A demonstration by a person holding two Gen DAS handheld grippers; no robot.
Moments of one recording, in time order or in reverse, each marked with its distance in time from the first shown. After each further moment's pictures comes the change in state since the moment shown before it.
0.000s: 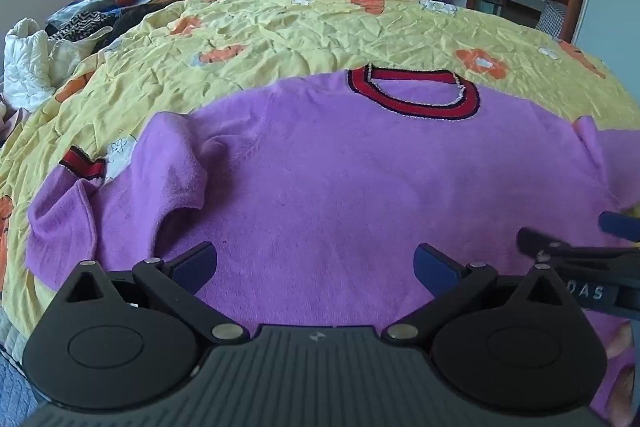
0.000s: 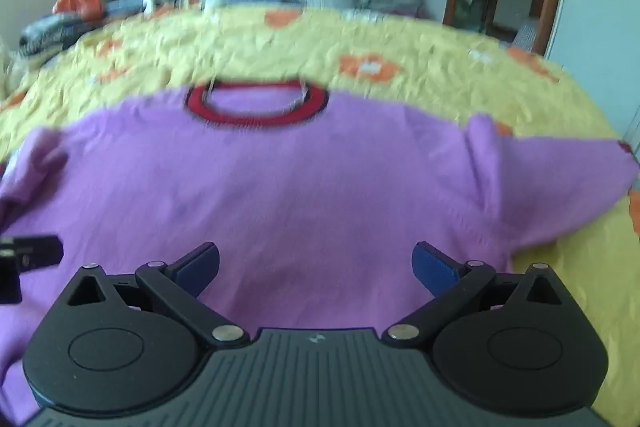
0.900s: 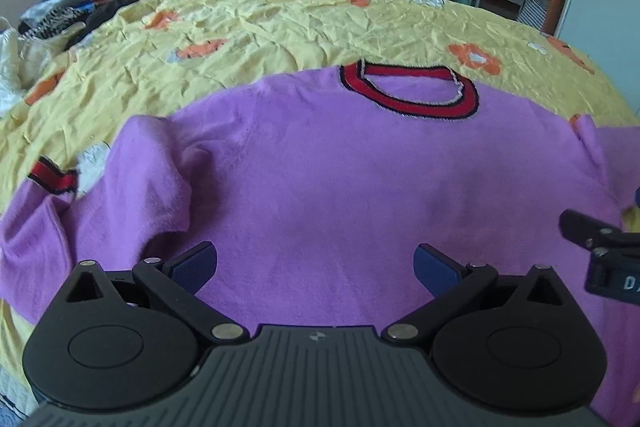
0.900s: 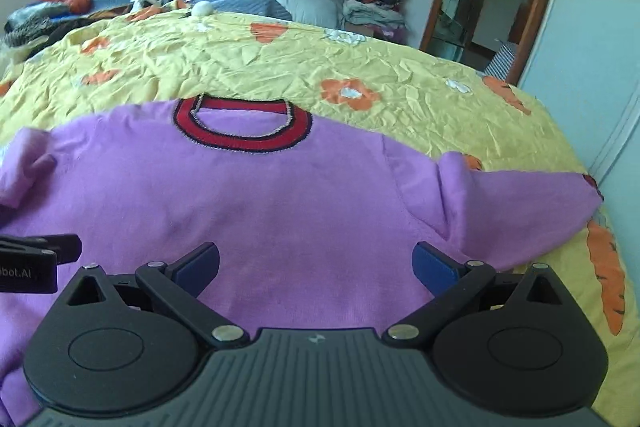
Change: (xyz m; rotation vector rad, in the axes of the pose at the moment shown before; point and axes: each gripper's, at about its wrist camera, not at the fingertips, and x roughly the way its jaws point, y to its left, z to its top) left arm 0.027 0.015 0.011 0.015 0.016 -0.064; right arm -0.021 0.017 0.022 -0.048 0.035 -0.107
